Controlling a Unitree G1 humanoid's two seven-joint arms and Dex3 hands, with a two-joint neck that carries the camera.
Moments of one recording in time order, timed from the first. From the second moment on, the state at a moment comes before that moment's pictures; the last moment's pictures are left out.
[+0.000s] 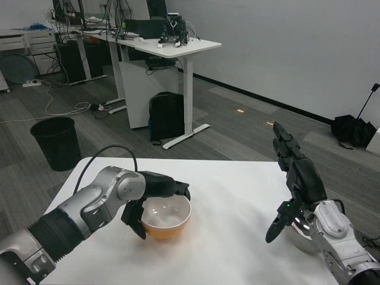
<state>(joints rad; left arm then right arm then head) -0.84 0.44 -0.60 0.32 0.62 0.12 -0.66 -0.51 -0.56 0.31 0.54 0.50 -0.56 -0.01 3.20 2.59</state>
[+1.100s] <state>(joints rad) -0.82 0.41 -0.56 0.35 0.63 0.09 -0.64 -0.51 -0.56 0.31 0.54 0.51 -0.56 -0.01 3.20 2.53</state>
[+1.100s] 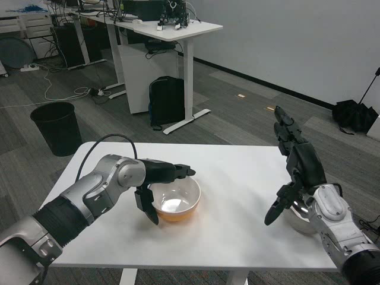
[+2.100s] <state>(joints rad) -0.80 0.42 -0.50 0.29 0.60 0.07 -0.62 -0.51 -0.56 0.31 0.54 0.51 -0.56 -0.01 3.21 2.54</state>
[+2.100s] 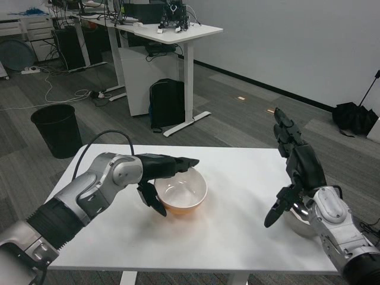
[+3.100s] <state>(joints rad) -0.79 0.42 -0.37 0.31 0.48 0.06 -0.62 -0.51 -0.56 0.31 0.55 0.51 -0.56 -0.01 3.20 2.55</state>
